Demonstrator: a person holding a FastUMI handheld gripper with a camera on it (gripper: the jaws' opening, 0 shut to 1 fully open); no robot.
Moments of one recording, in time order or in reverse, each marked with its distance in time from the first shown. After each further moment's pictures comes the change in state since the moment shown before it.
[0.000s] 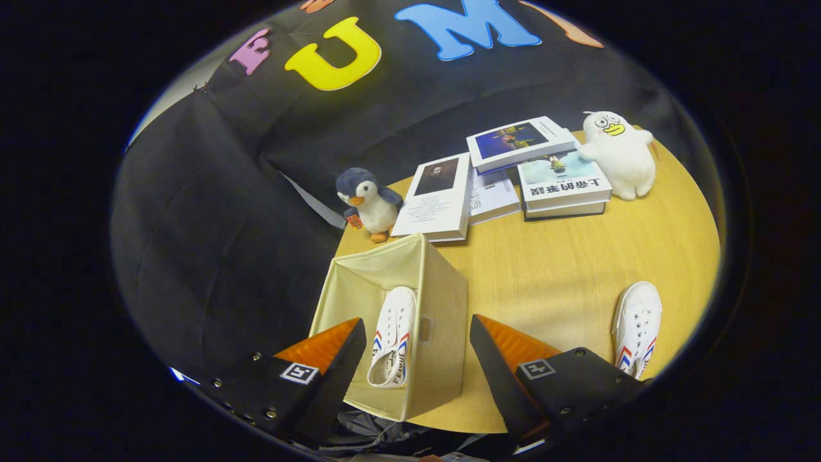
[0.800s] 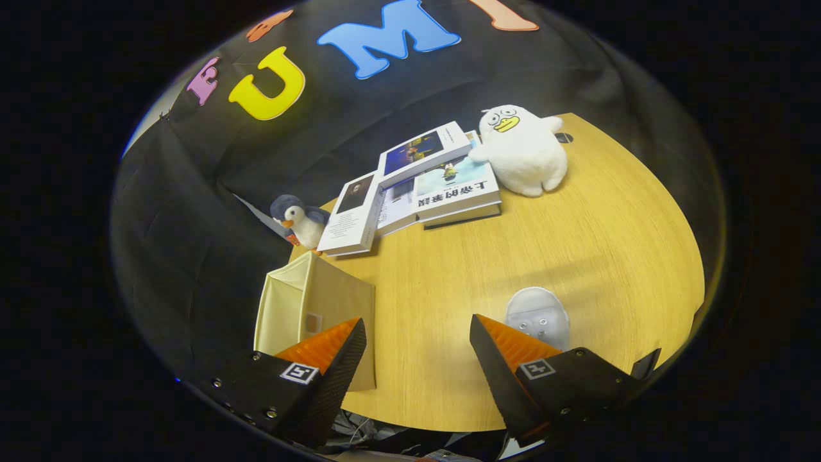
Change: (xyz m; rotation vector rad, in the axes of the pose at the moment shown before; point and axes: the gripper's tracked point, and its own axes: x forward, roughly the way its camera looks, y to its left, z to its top) arm -0.060 -0.152 0.008 0.098 -0.016 -0.143
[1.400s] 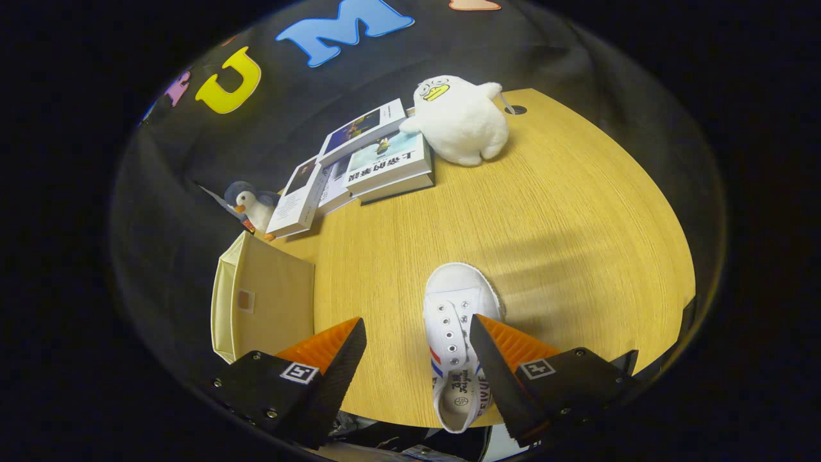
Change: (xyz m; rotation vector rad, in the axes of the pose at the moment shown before) arm 0.005 -0.096 -0.037 0.034 0.099 -0.111
